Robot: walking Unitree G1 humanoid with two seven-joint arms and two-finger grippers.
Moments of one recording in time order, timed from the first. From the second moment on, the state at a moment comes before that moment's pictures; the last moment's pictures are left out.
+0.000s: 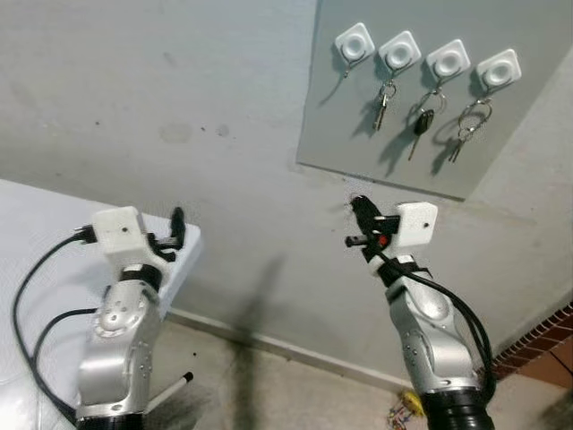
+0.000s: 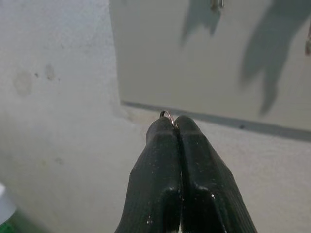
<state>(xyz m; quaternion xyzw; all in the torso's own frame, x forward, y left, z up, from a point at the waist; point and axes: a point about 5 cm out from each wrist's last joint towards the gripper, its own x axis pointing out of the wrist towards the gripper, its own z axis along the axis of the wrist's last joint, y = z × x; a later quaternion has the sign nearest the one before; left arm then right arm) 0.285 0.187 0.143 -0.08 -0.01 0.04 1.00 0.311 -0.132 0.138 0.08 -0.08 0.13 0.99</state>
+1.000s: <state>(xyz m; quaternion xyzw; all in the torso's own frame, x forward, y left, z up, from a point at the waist) 0.286 0.185 0.151 -0.07 -0.03 0.03 1.00 0.316 -0.124 0.148 0.06 -0.08 0.18 0.98</state>
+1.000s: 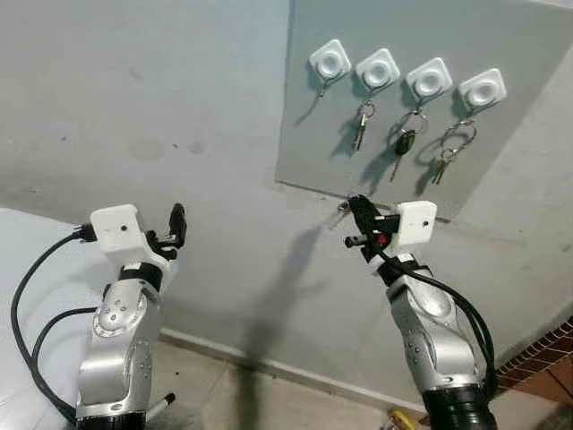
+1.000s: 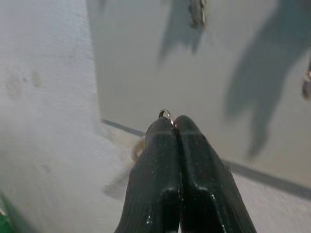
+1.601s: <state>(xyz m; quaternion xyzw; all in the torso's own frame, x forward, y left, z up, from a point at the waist) 0.311 0.129 0.210 0.01 -0.12 -0.14 0.98 0.349 -0.095 0.200 0.05 -0.14 0.30 0.94</state>
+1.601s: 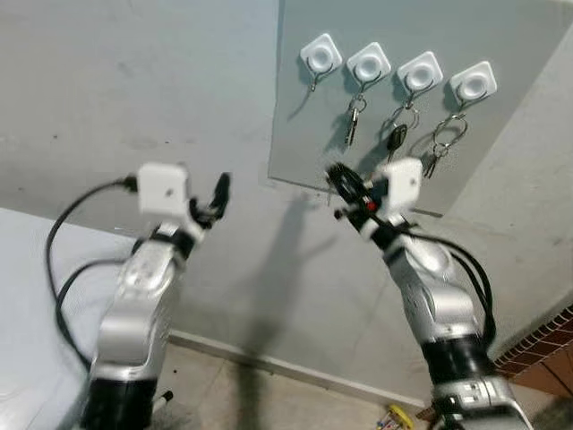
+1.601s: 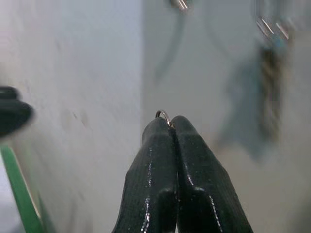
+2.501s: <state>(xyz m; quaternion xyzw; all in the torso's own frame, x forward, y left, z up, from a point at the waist) 0.316 0.113 0.223 0.04 -0.14 -0.19 0.97 0.370 -0.088 0.236 0.17 -0.19 0.31 0.91</state>
